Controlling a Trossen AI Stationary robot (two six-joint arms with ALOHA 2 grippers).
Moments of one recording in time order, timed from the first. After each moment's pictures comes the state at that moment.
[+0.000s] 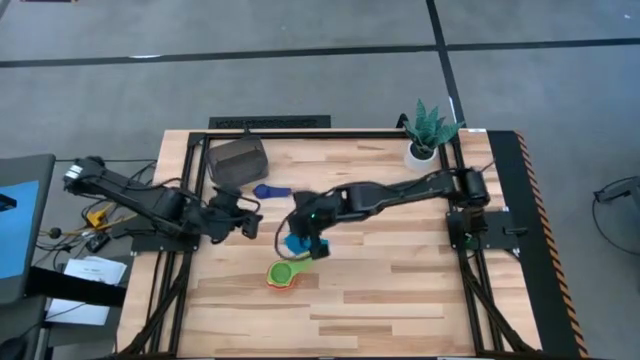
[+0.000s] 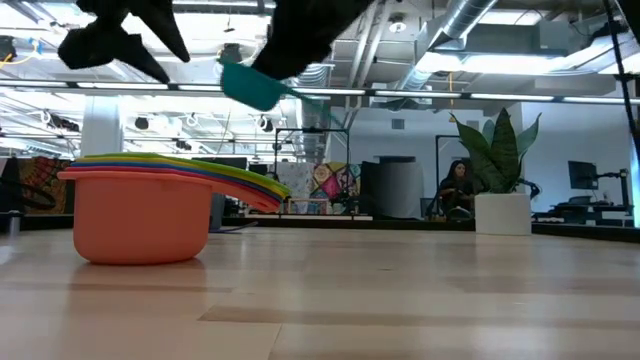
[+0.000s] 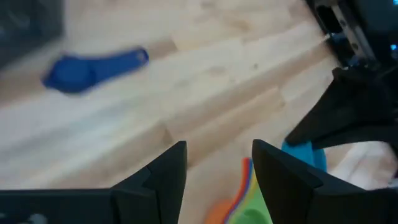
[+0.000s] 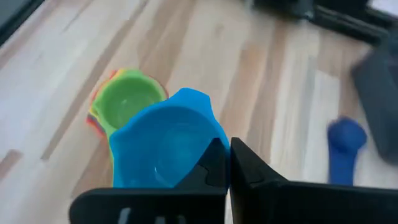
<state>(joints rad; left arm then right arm) -0.36 0.99 0.89 -0.71 -0.59 -1.29 0.08 1.97 1.67 -0.43 -0.07 -0.24</state>
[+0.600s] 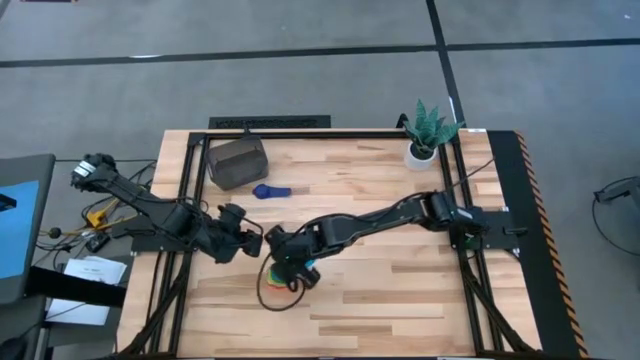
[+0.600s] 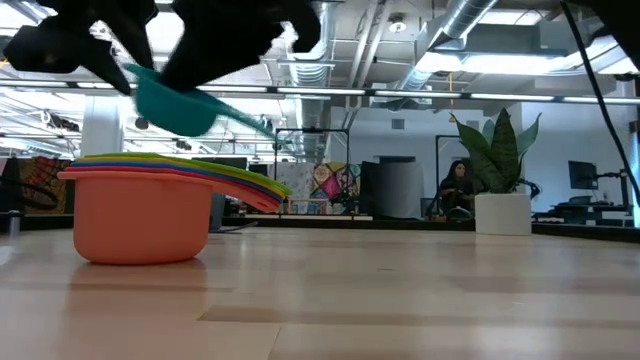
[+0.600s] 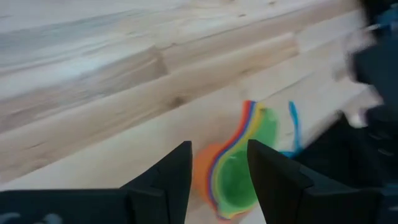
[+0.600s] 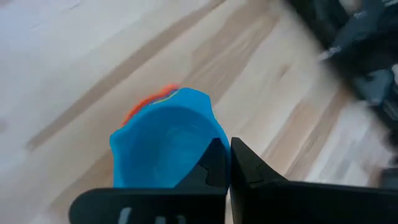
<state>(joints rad) -0.49 1.10 0.89 -0.73 -0.48 -1.59 0.22 2.29 2.09 -0.68 0.00 -0.62</state>
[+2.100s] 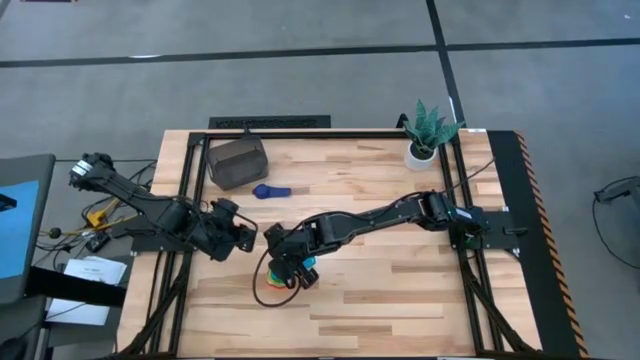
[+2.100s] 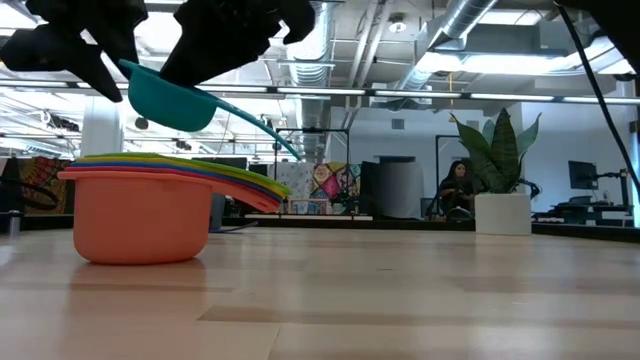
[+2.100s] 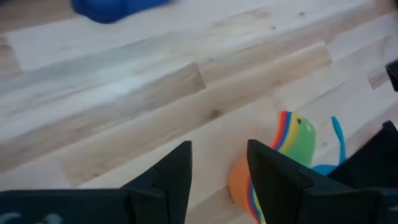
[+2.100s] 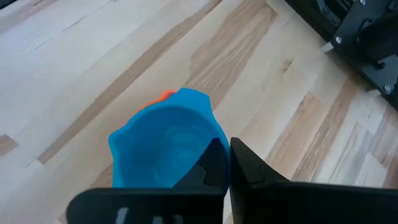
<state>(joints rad) -0.49 1.06 0.89 -0.88 -0.52 -1.58 0.20 2.31 2.14 -0.68 -0.04 -0.54</state>
